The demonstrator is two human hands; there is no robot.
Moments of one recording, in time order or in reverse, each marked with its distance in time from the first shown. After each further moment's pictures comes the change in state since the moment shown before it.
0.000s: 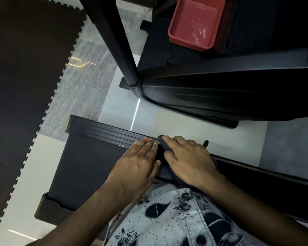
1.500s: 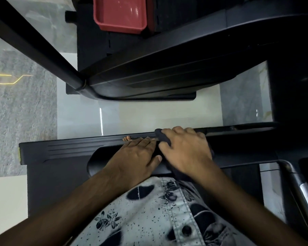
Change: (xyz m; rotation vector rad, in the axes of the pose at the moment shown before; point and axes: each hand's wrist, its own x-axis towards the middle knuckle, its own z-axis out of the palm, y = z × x) left_hand 0.068 0.057 0.012 0.118 -0.350 0.361; right_hand -0.040 0.067 0.008 0.015 0.091 0.418
